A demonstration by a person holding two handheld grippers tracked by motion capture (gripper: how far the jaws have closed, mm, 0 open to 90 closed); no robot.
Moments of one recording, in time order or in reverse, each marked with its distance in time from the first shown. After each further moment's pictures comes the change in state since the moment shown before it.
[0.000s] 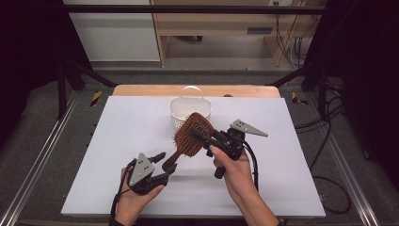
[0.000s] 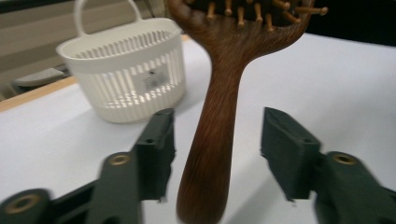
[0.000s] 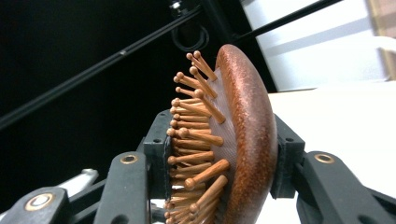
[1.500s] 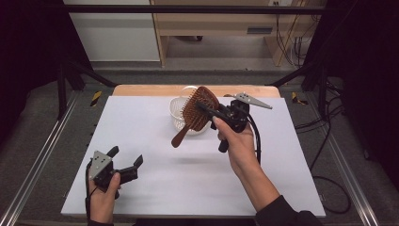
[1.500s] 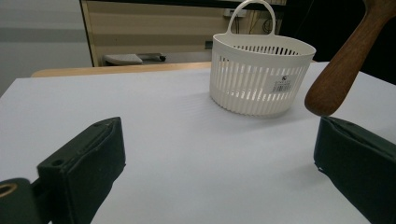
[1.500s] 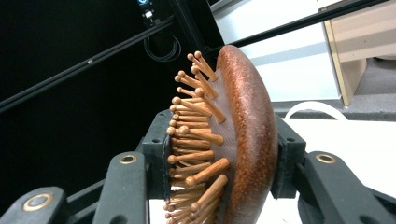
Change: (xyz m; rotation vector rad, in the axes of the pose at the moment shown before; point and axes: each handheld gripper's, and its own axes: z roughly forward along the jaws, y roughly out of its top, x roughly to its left) left arm 0.067 -0.036 -0.038 -0.080 0.268 -0.256; right arm -0.014 0.062 0.020 -0.016 -0.105 -0.045
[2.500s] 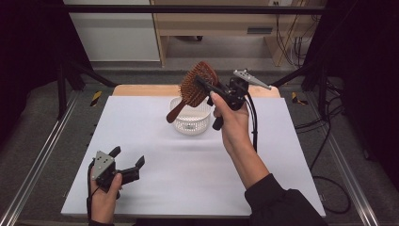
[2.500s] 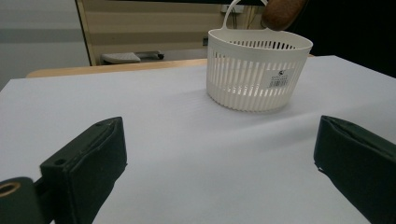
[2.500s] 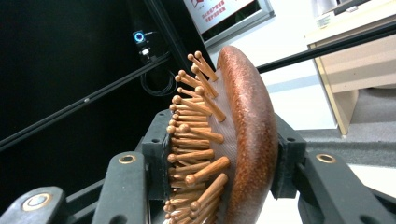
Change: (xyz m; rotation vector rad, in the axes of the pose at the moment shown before) left arm -0.003 -0.001 0.002 0.014 -0.009 0.027; right arm -0.003 0.044 0.030 -0.122 -0.024 0.023
